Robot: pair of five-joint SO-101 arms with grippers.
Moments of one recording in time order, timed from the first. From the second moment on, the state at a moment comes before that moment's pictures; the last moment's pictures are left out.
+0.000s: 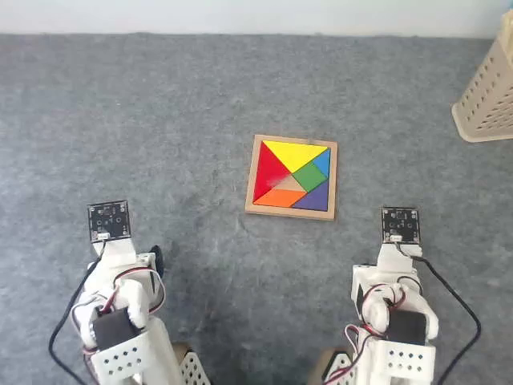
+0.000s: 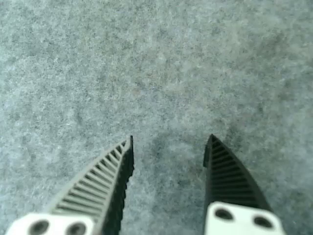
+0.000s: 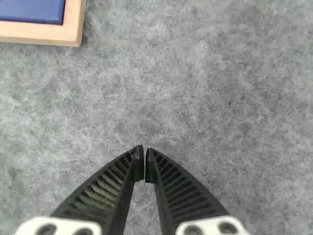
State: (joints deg) left arm -28.7 -103.7 97.6 72.2 -7.3; right arm 3.1 -102.9 95.5 74.7 4.1
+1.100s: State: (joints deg) left arm -28.7 -103.7 97.6 72.2 -7.3; right arm -4.0 -102.9 95.5 74.7 4.2
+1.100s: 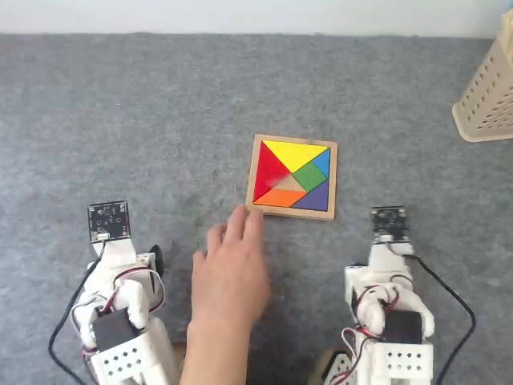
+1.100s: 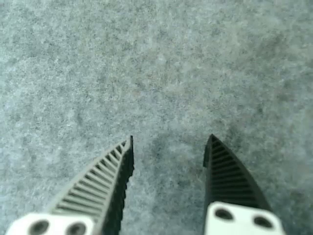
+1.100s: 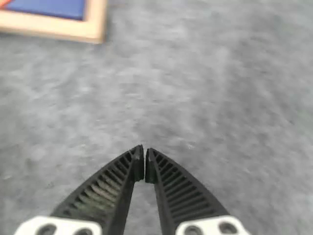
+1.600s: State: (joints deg) left arm -42.7 -103.8 97.6 72.2 -7.3; right arm -13.6 -102.9 95.5 74.7 4.2
